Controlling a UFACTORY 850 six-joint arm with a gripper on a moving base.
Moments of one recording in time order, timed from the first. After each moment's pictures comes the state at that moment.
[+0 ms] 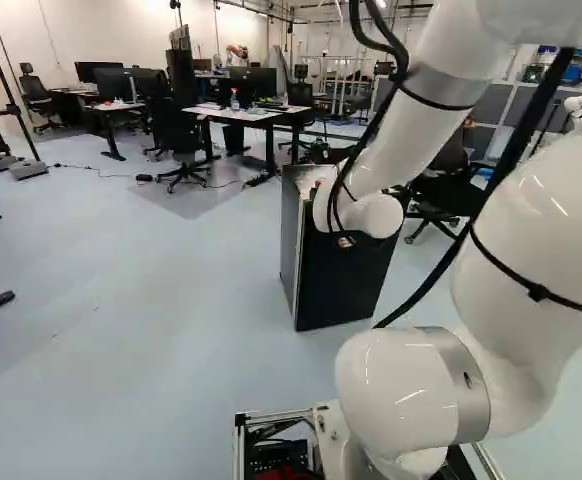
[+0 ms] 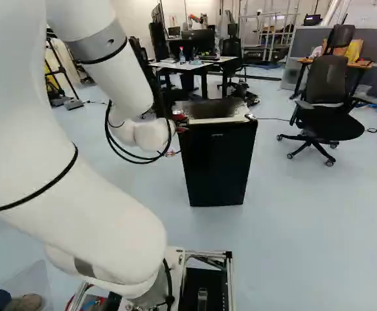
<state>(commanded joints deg) -3.7 5.6 -19.1 -5.3 46.3 2.7</state>
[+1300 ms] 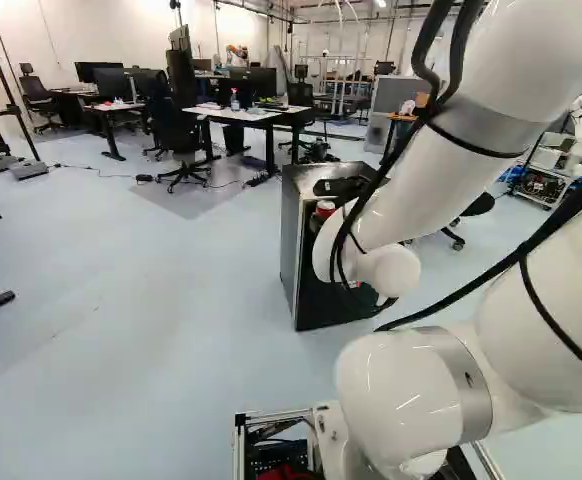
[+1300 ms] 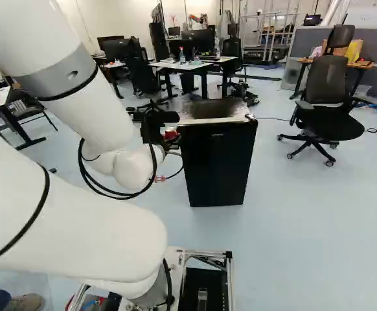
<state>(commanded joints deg) 0.0 16.0 -5.0 0.0 50.0 0.0</state>
